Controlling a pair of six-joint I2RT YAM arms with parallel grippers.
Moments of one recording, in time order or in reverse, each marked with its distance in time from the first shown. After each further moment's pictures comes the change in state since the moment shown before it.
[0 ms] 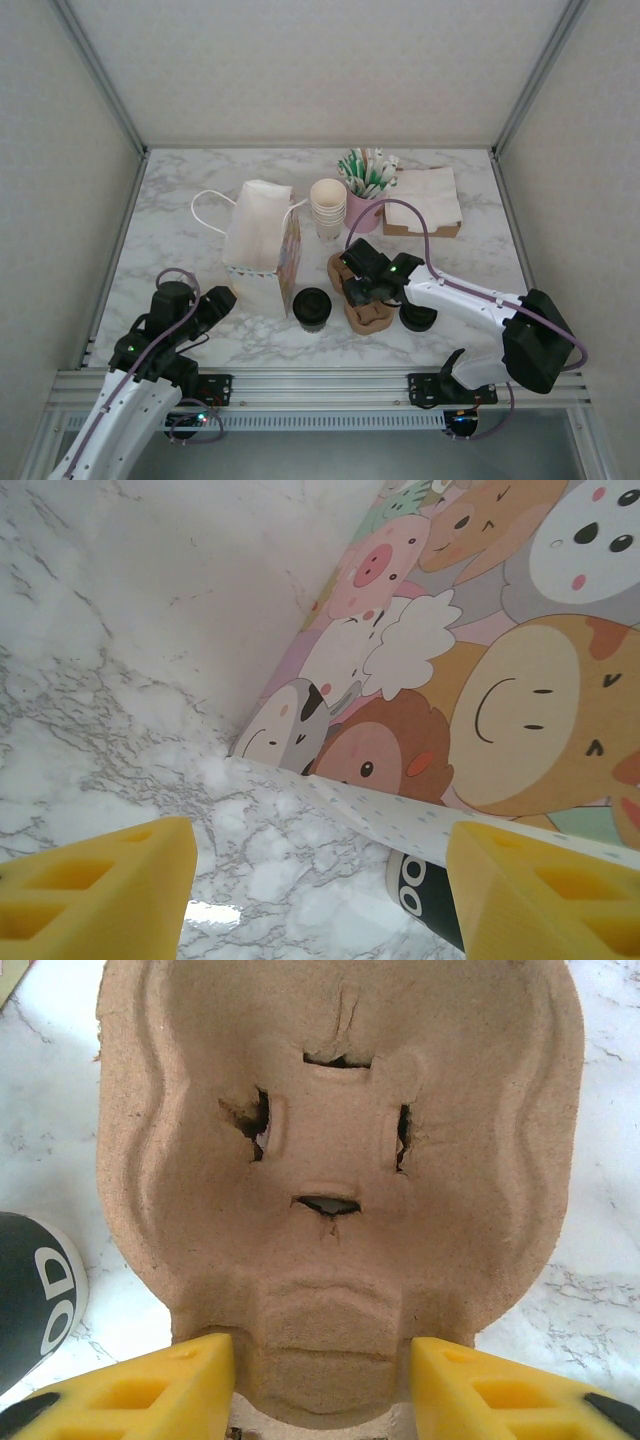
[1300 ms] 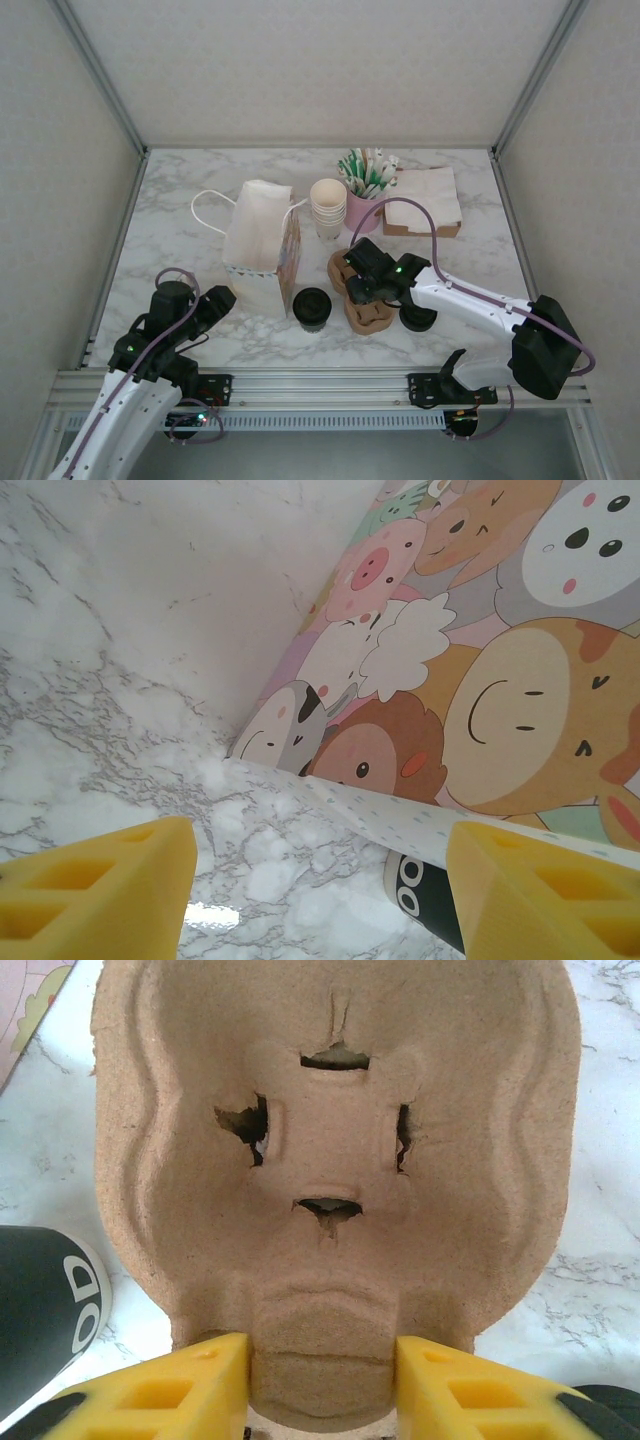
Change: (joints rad) left arm 0.000 0.000 0.005 -0.004 -0.003 0.000; right arm 0.000 -0.046 0.000 -0.014 0.000 0.069
